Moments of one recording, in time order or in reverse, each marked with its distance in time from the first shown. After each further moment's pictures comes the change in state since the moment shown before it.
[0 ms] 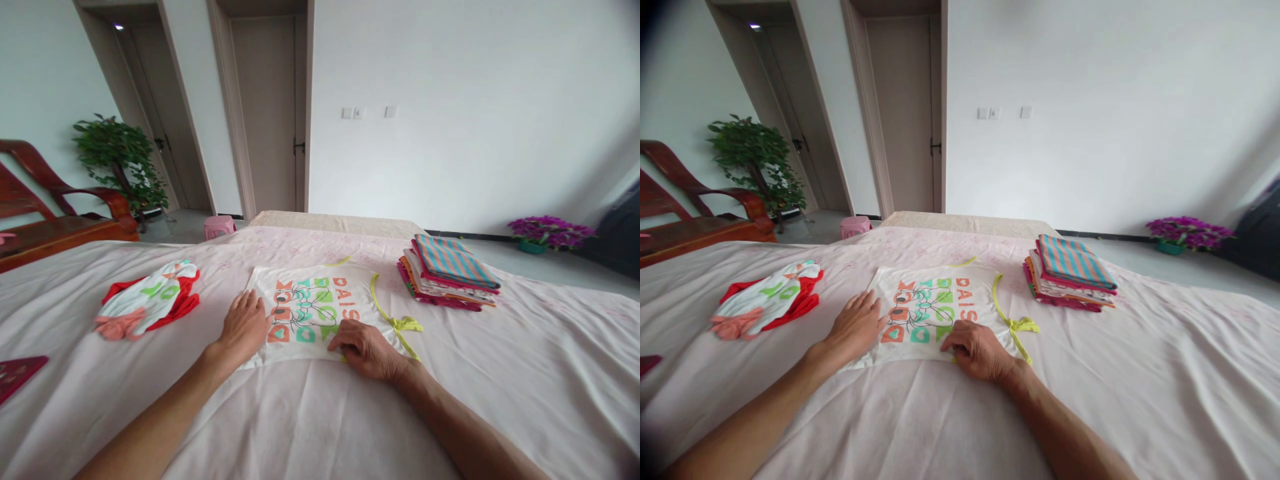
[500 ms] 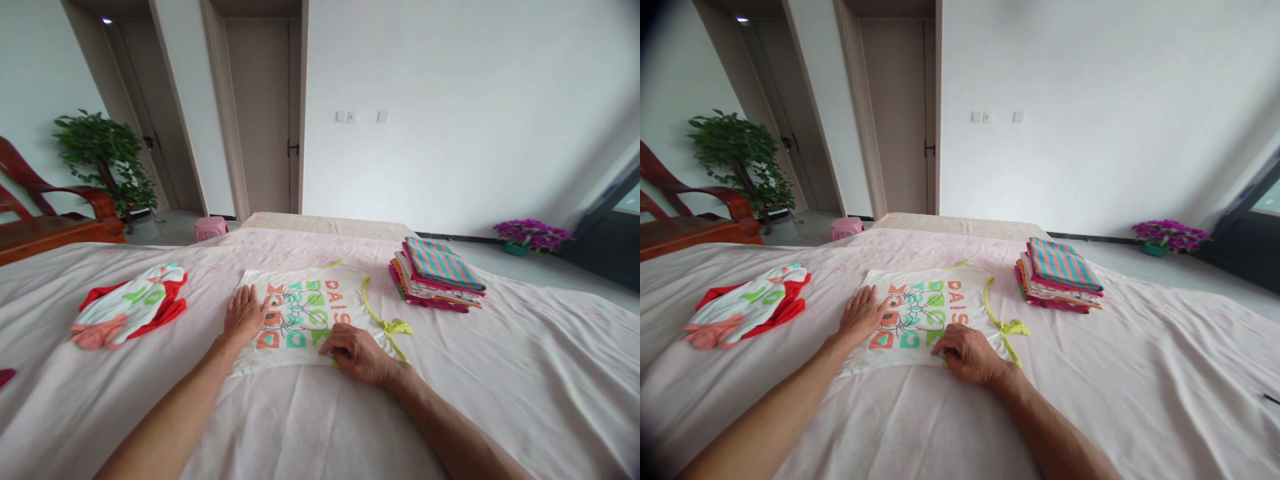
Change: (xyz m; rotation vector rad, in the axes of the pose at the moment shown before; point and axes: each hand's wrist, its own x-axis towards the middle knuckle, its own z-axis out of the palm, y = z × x) left_hand 0.049 0.000 0.063 -0.135 0.064 -0.247; right_hand -0.003 0.001 0.000 0.036 0.015 0.060
